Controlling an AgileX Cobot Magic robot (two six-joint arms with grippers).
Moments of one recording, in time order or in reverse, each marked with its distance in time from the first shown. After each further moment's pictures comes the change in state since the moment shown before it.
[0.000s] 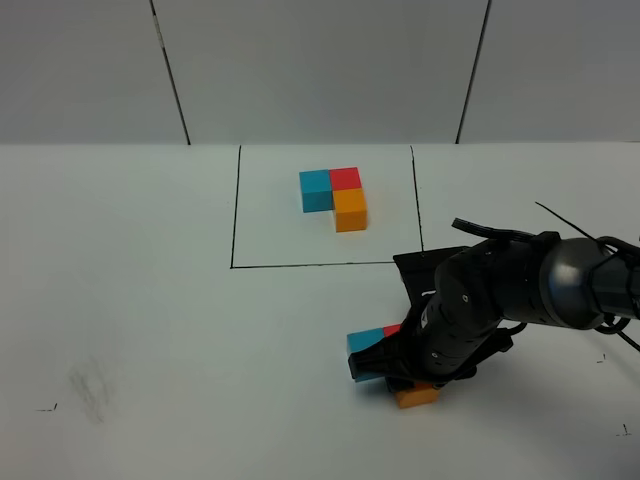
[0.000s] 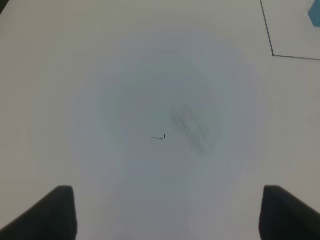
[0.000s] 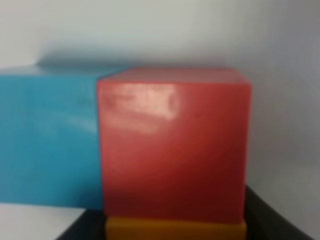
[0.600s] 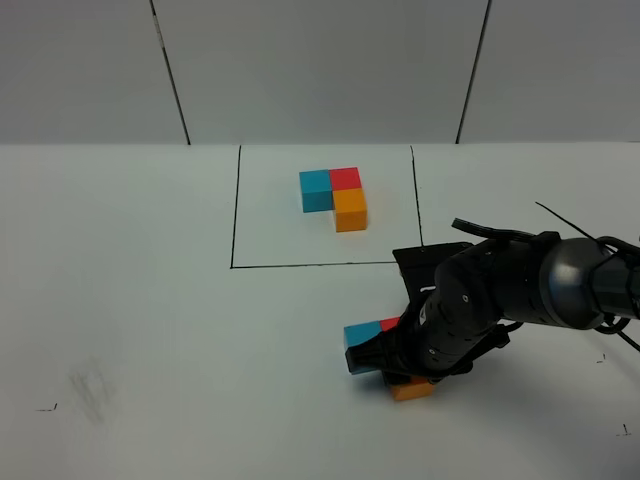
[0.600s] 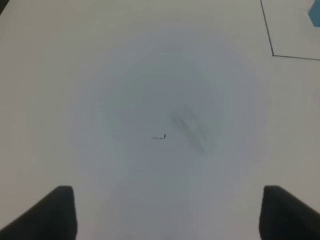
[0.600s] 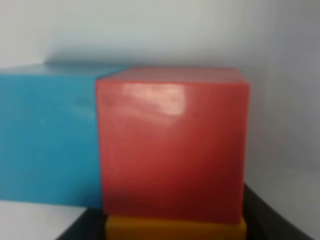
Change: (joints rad) left arm 0.000 0.000 0.000 0.000 0.000 0.000; right arm 0.000 0.000 0.000 -0.005 -0.037 0.016
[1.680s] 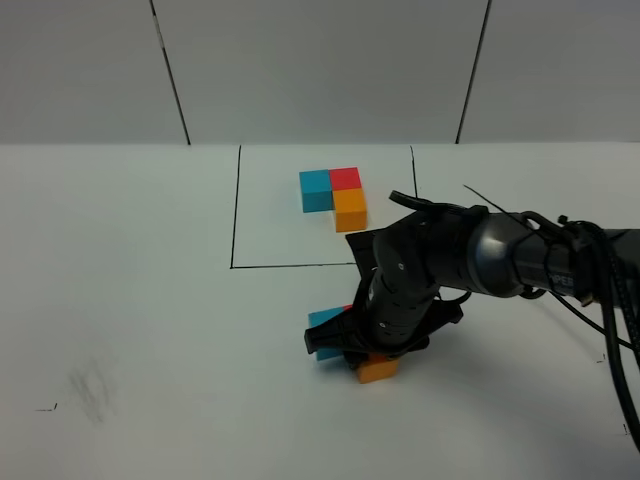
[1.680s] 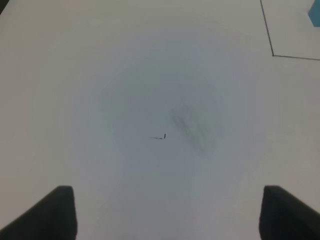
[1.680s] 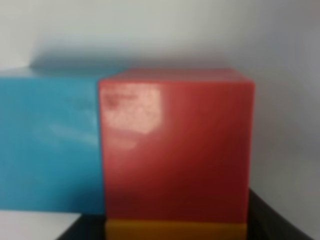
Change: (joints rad) left arm 0.000 0.000 0.000 0.000 0.000 0.000; right arm 0.055 0.168 -0.293 -0.026 0.190 0.027
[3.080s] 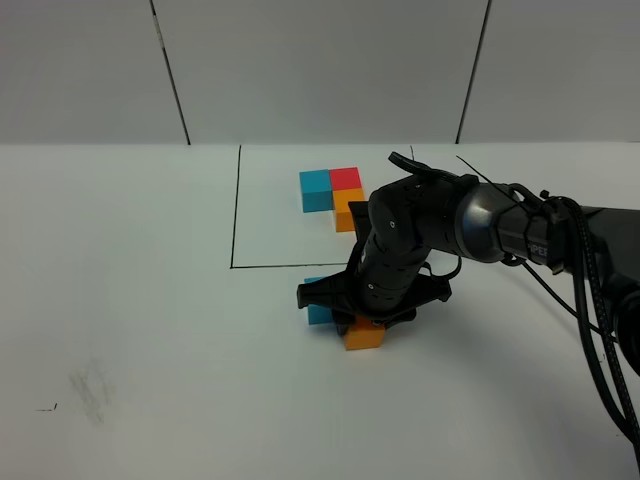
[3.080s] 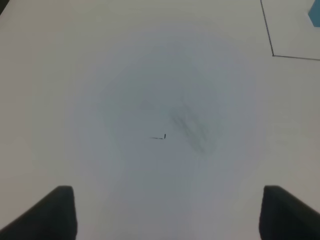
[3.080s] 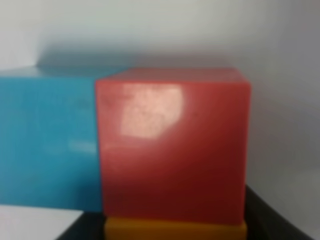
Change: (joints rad) left arm 0.000 0.000 0.000 0.000 0.000 0.000; right arm -0.060 0.092 -0.175 0.056 0.070 0.048
